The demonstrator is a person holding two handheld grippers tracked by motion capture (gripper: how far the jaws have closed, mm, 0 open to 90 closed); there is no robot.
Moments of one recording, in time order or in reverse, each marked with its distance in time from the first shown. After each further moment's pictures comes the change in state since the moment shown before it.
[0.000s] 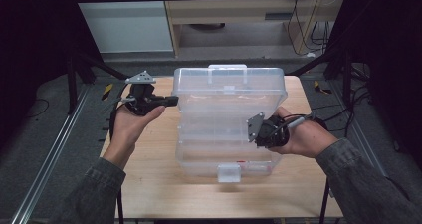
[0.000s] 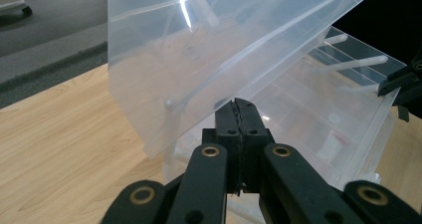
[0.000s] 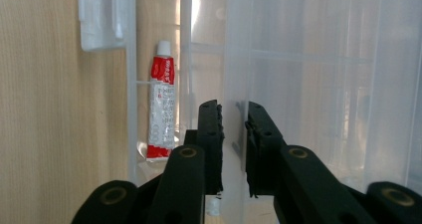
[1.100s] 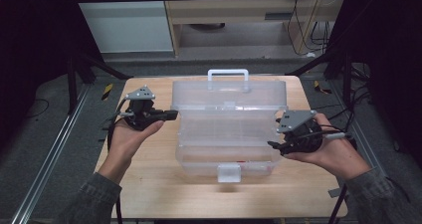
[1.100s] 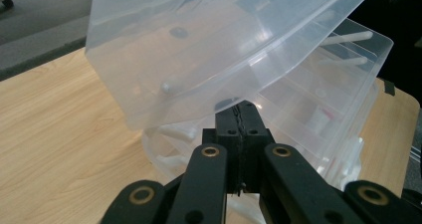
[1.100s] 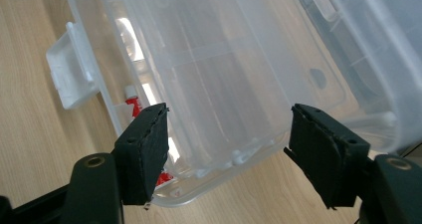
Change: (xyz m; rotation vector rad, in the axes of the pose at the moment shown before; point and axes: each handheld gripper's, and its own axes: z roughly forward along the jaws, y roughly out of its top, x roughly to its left) left arm -0.015 -0.031 -0.004 0.032 -0.036 0.028; right arm 0.021 -0.054 -0.038 -0.254 -0.205 0.394
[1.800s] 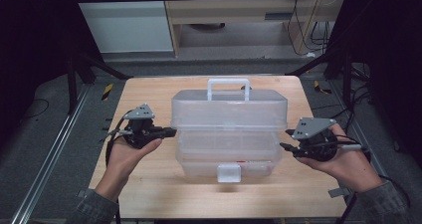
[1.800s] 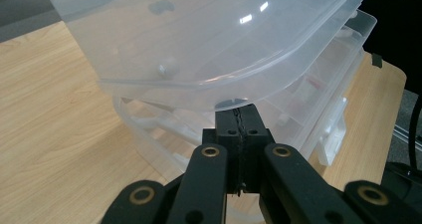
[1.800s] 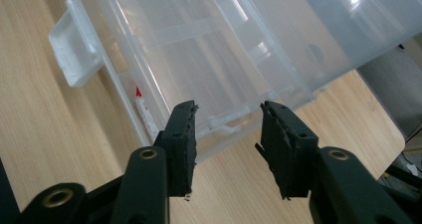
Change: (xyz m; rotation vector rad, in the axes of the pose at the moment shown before) left arm -0.016 -0.038 -0.002 0.030 -0.027 0.007; right arm 0.006 -0.034 -0.014 -0.004 -0.011 0.079
